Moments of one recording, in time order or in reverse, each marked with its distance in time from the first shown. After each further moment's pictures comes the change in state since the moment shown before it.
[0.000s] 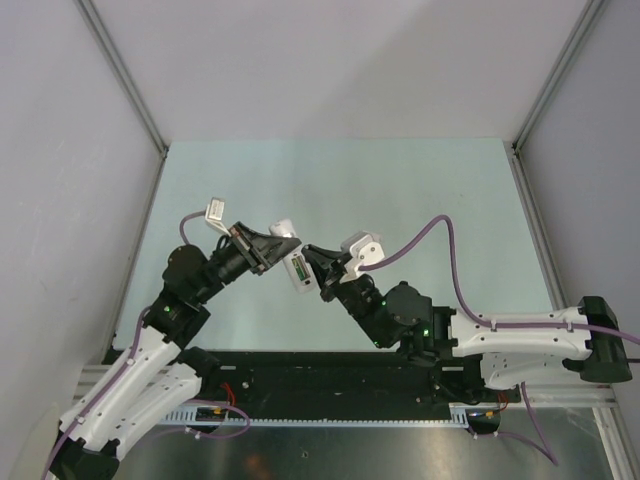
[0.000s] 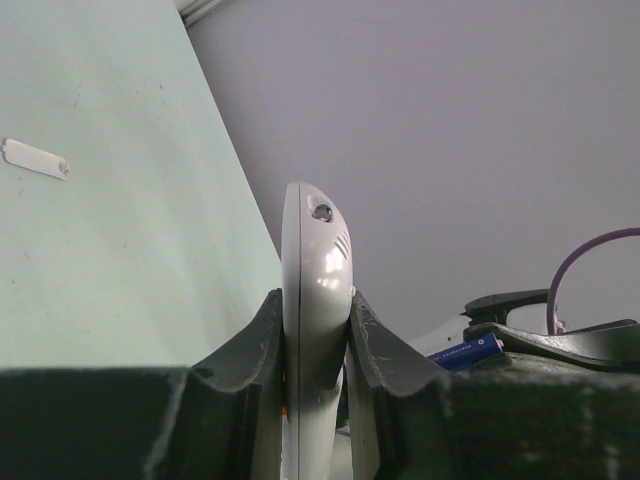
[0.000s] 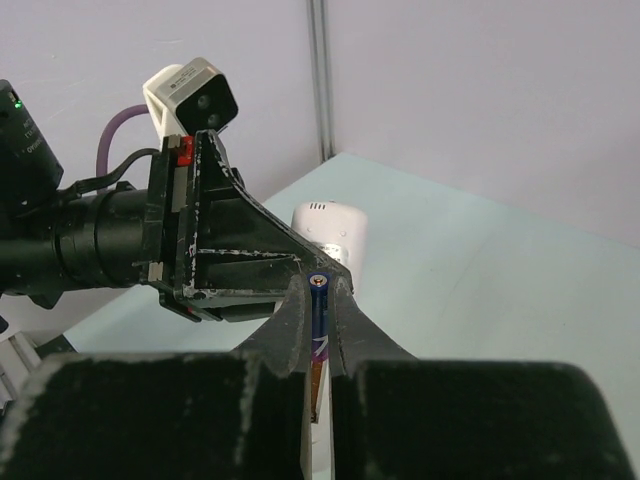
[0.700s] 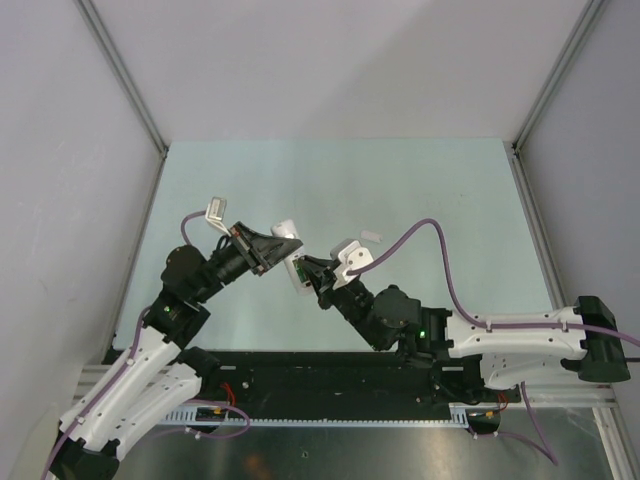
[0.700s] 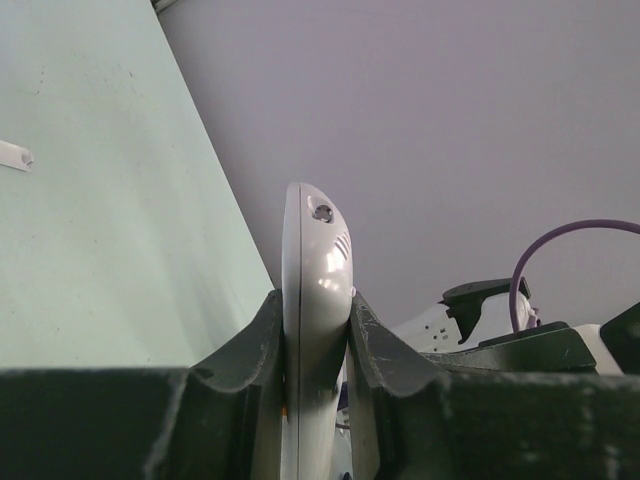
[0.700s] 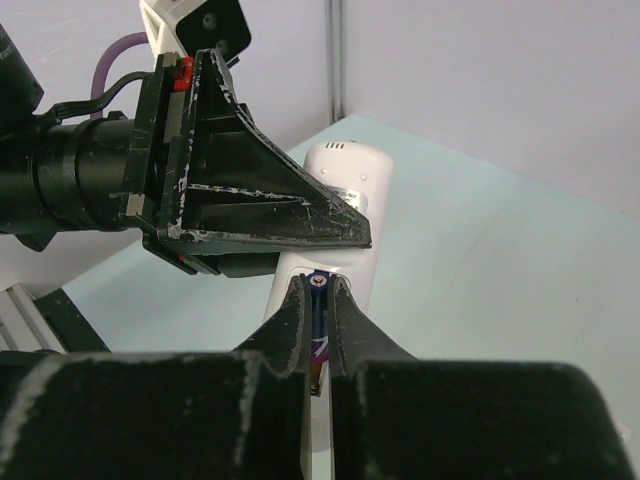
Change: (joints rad) left arm 0.000 -0.001 0.000 0.028 0.046 -0.042; right arm 0.000 0.016 -0.025 -0.070 -0.031 0.053
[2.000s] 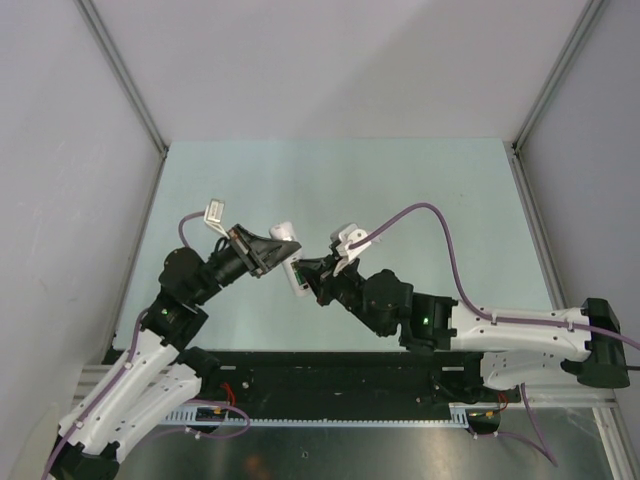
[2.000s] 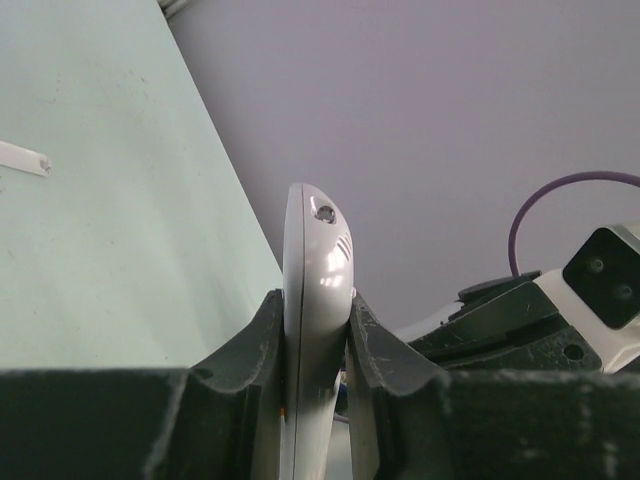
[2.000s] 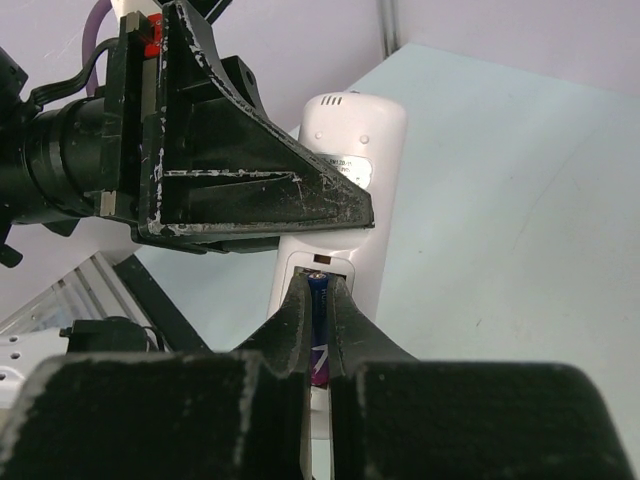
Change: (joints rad) left arm 0.000 -0.027 0.000 -0.022 0.003 0.039; right arm -0.089 -0.007 0.050 -0.239 -0.171 0.291
